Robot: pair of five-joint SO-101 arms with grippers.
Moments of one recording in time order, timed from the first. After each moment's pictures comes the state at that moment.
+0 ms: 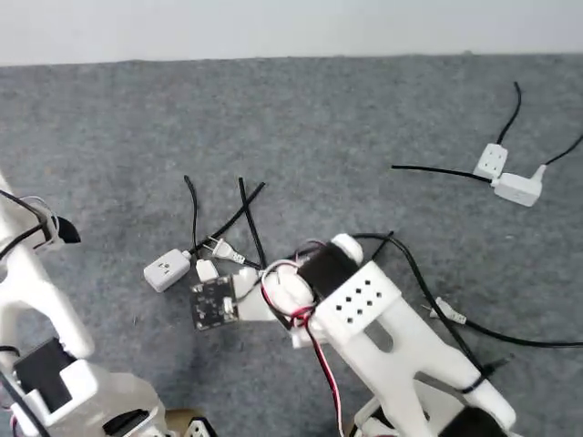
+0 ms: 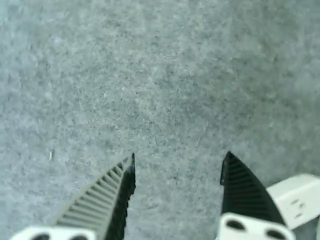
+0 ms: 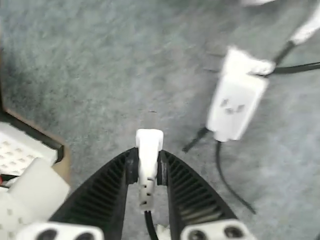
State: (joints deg) left arm -42.0 2.1 10.3 75.9 -1.1; right arm -44.7 -26.7 25.3 92.7 58.8
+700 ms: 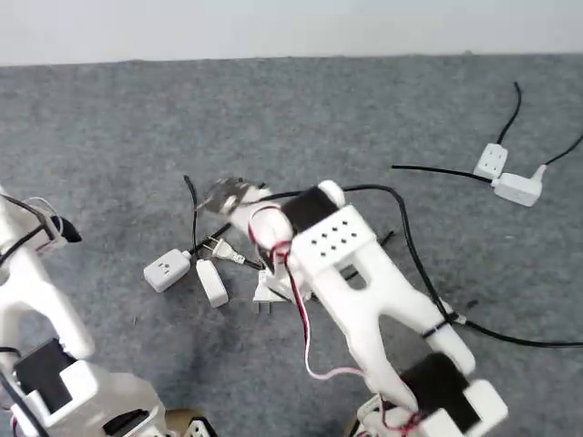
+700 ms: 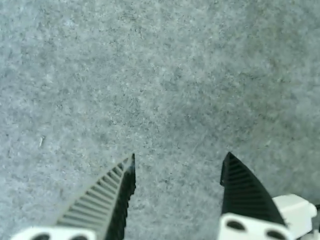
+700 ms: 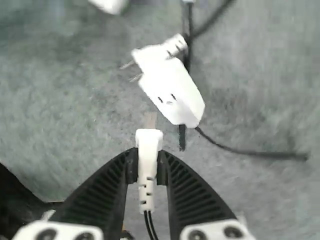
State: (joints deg) left arm -41.8 1.9 14.1 73.2 6.1; right arm -37.1 -6.1 9.7 92.6 22.6
